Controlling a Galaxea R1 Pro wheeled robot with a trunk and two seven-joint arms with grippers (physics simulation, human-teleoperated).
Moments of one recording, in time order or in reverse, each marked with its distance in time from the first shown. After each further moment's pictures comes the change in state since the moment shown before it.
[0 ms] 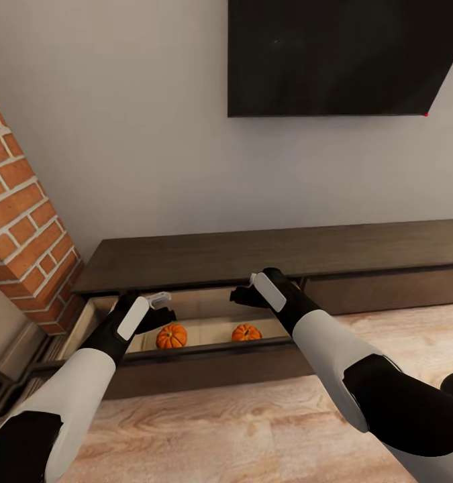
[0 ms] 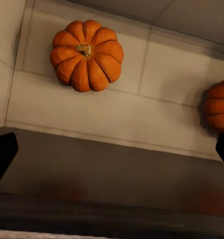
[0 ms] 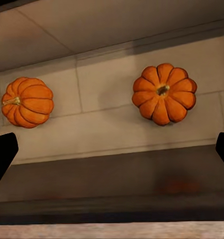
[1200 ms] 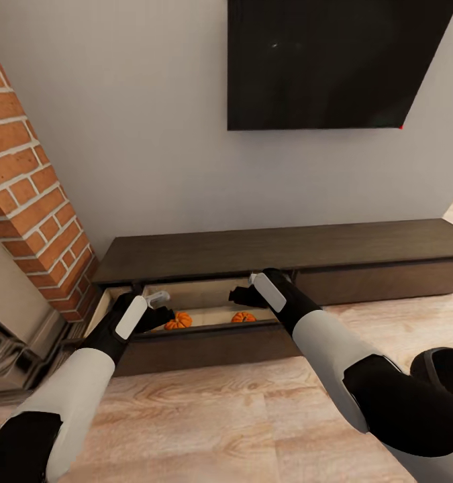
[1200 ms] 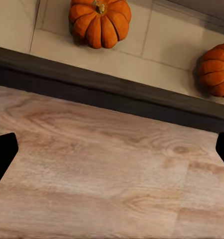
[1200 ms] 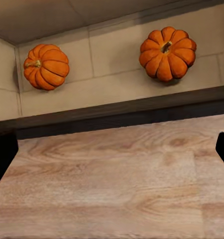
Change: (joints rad) left arm 0.000 -0.002 0.035 -0.001 0.001 0.004 0.002; right arm 0.002 0.000 0.000 0.000 0.000 -0.001 0.022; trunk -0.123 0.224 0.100
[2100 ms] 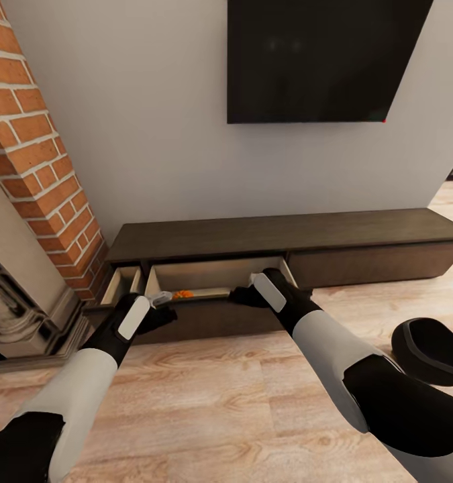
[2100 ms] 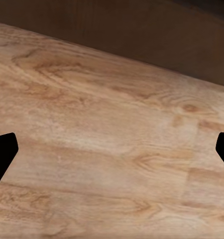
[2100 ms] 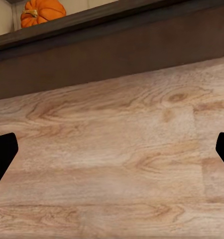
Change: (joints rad) left arm 0.001 -0.013 -0.001 -0.002 0.000 -0.002 -0.002; right arm 0.000 0.000 -0.001 0.001 -0.001 -0.002 0.001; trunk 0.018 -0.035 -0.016
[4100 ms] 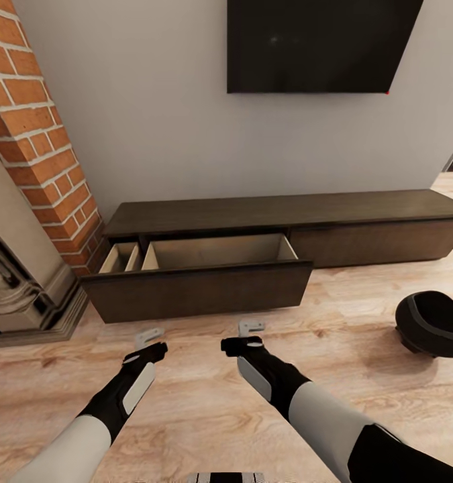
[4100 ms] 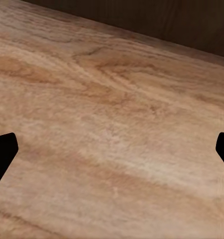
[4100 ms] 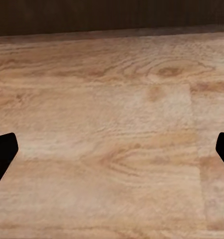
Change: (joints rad) left arm 0.276 0.009 -0.141 0.021 -0.146 -0.630 -0.002; right arm 0.307 0.000 0.407 -0.024 0.054 -0.521 -0.005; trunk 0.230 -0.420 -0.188
